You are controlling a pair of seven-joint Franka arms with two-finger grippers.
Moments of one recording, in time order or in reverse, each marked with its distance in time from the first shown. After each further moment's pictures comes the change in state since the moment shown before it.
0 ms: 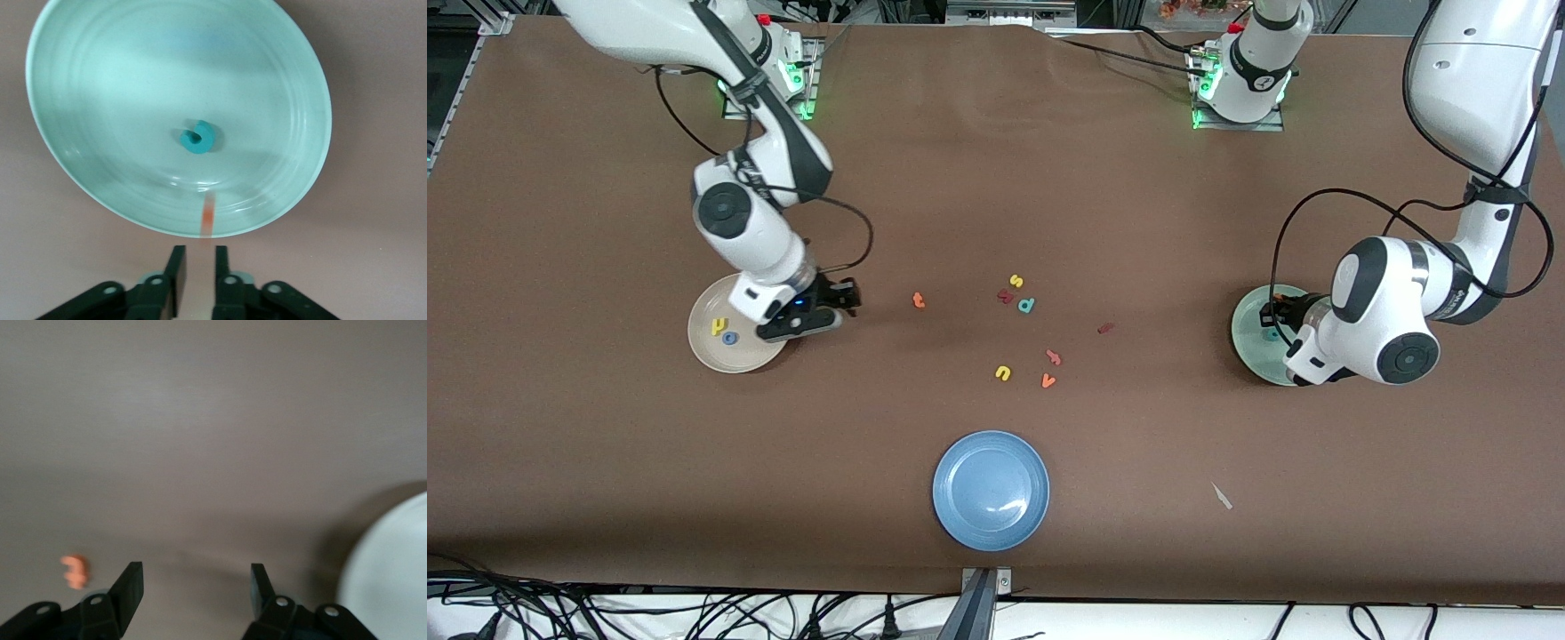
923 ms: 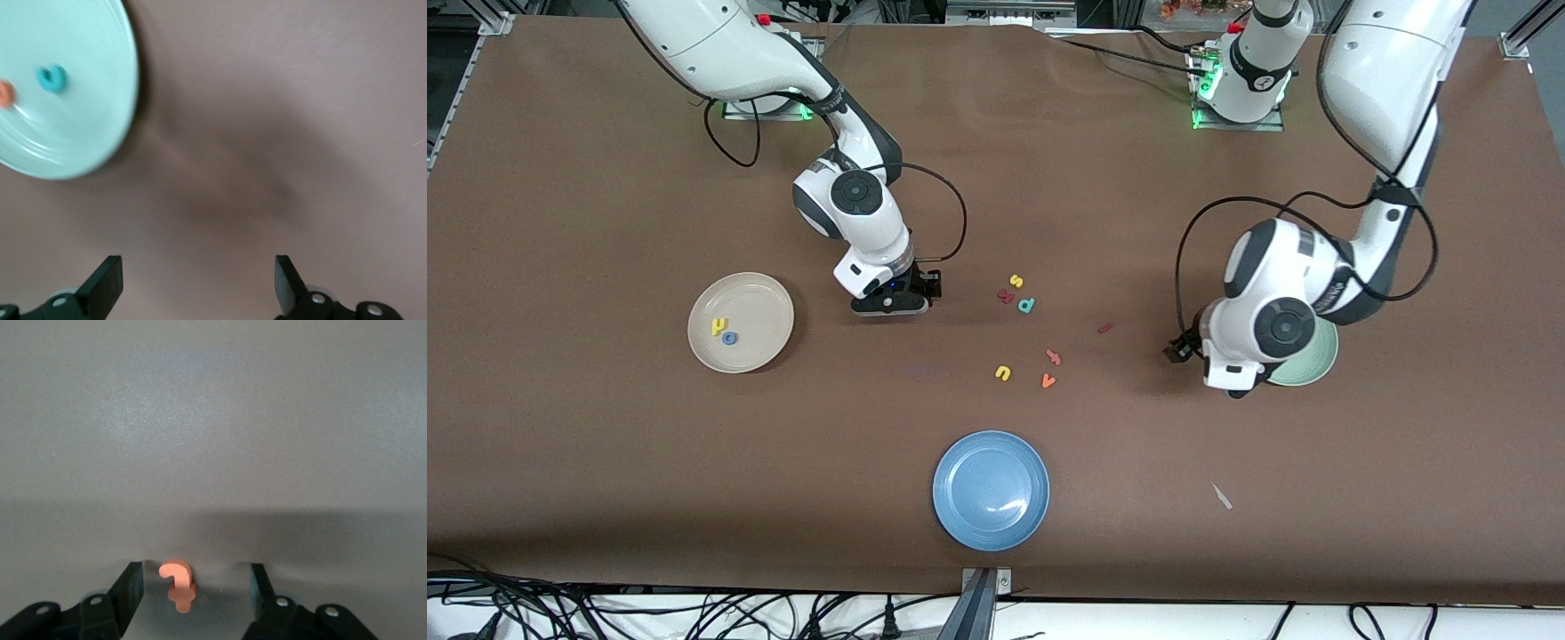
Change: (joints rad) left arm -0.242 0.018 -0.029 0.042 -0.038 0.284 -0.819; right arm 0.182 0.166 -0.024 0.055 -0.291 0.096 0.523
